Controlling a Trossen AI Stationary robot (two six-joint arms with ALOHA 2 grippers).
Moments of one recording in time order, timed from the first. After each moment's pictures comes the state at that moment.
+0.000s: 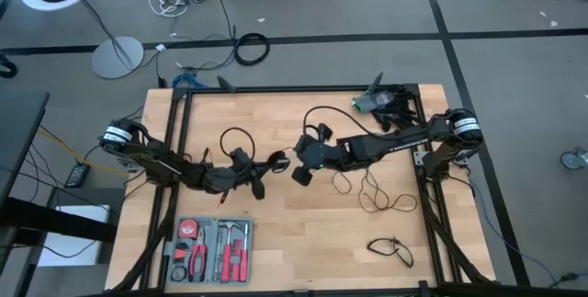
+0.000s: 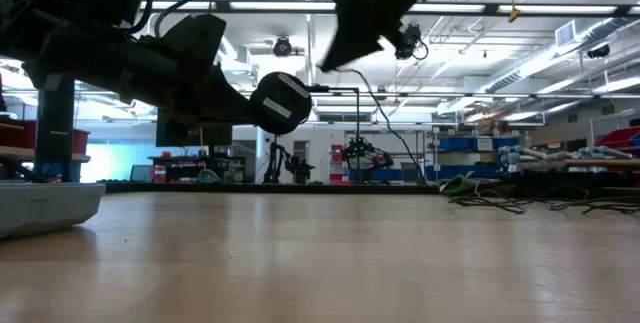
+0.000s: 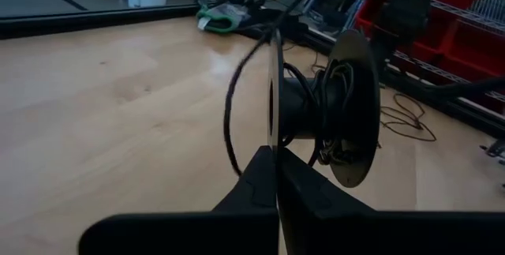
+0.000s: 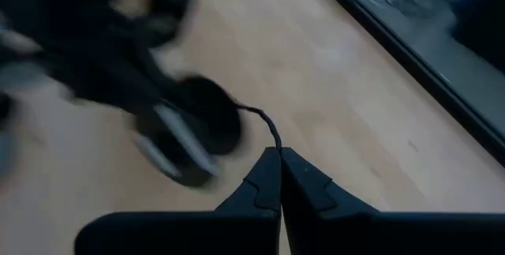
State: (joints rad) left arm -0.26 1.55 0.34 0.94 -0.68 -0.52; right arm 0.12 1.68 1.28 -0.38 0.56 0.35
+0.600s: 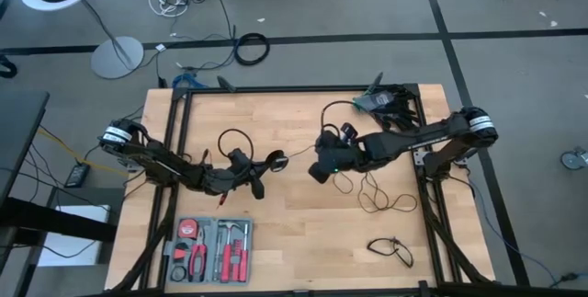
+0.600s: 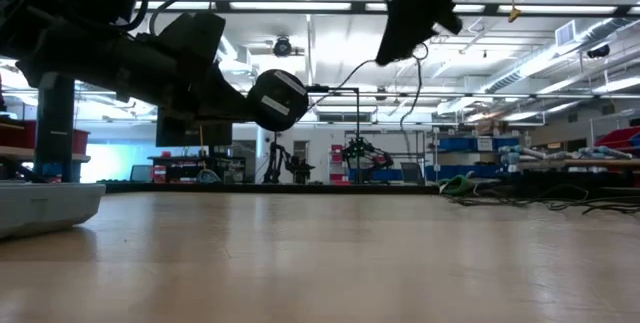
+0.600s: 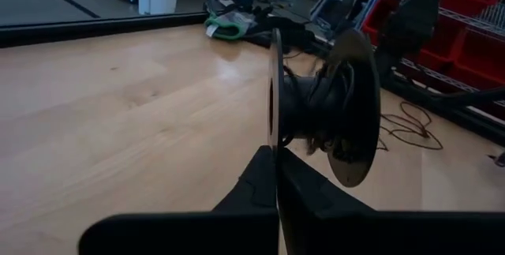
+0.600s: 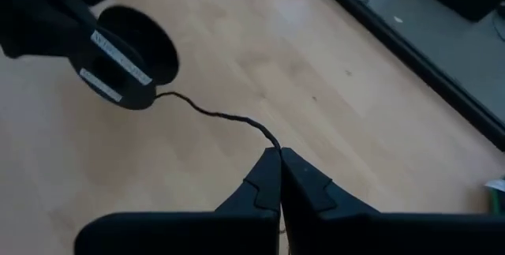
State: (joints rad) left arm -0.28 1.55 0.34 0.94 -0.74 -0.53; right arm 0.18 1.55 1.28 -0.72 0.65 0.61
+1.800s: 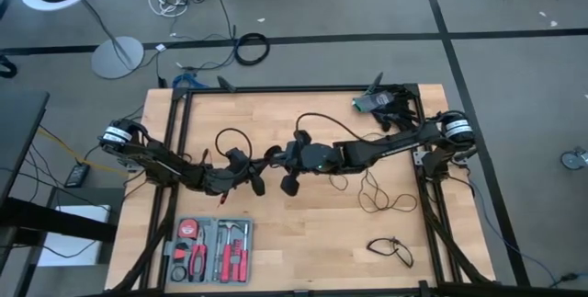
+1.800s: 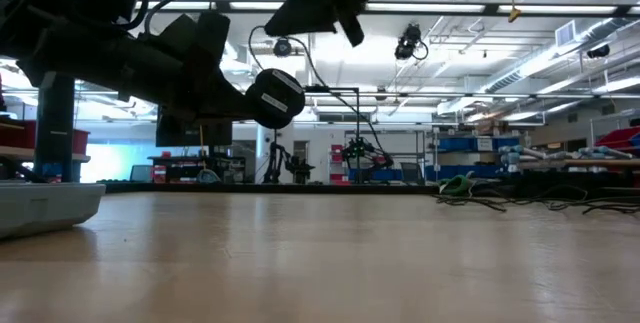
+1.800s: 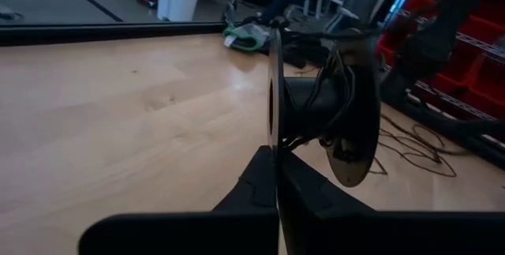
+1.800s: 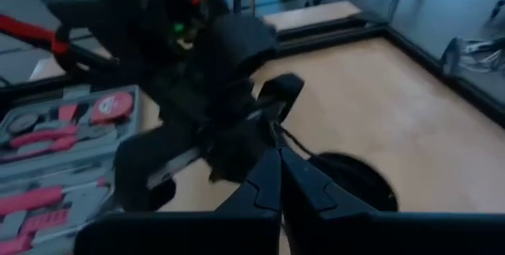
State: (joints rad) left arm -0.27 1.55 0.34 0.95 -0.81 -0.59; right arm 0.14 1.75 1.28 0.04 0.36 0.24
